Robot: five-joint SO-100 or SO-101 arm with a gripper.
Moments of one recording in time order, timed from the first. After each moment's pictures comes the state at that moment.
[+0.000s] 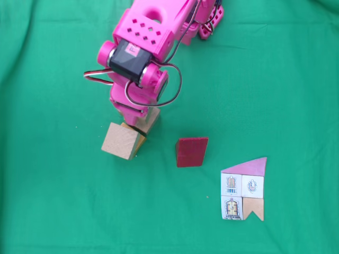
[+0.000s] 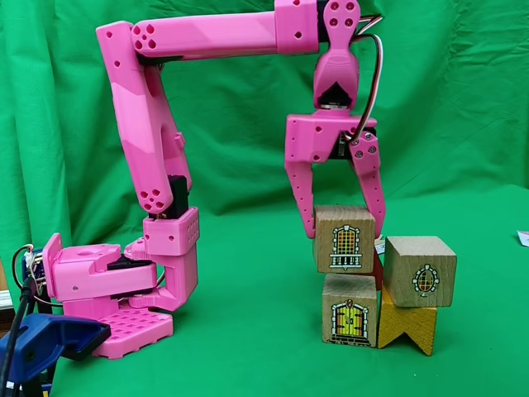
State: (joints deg) arm 25.6 97.3 96.2 92.0 -4.7
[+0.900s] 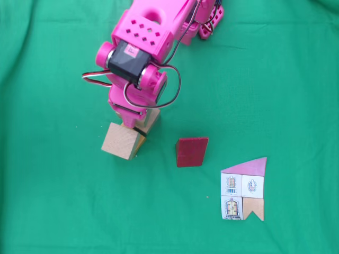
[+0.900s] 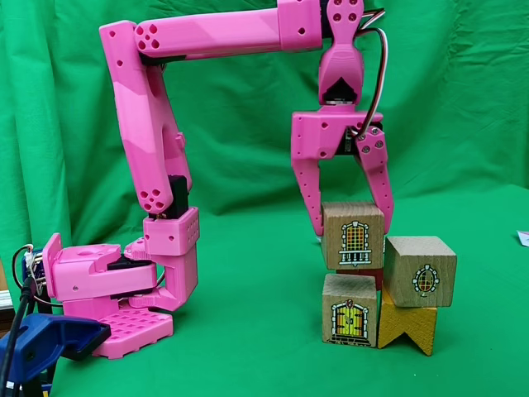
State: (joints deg) arm 25.6 96.1 94.7 92.0 -5.4
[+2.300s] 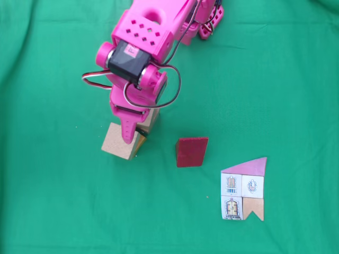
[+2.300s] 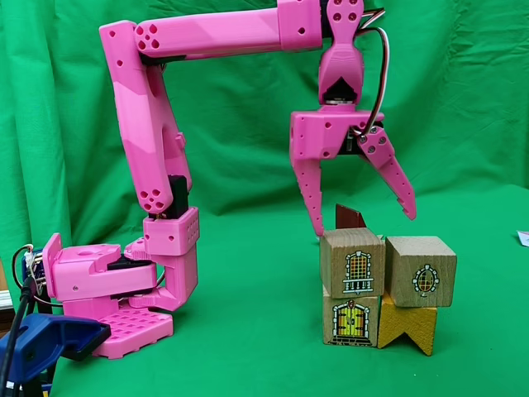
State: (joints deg) arm 25.6 96.1 94.6 92.0 -10.3
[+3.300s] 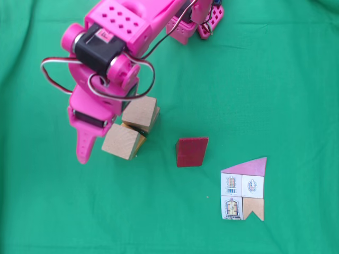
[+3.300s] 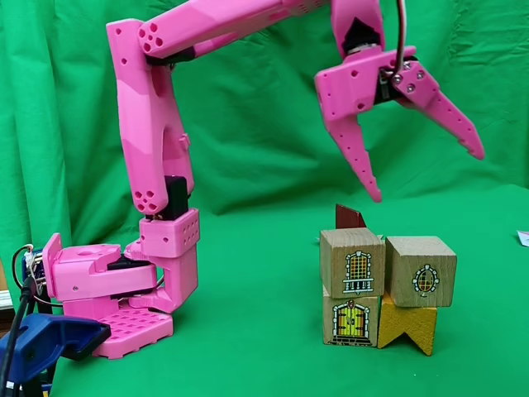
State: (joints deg) arm 31.8 84.3 66.4 92.0 -10.7
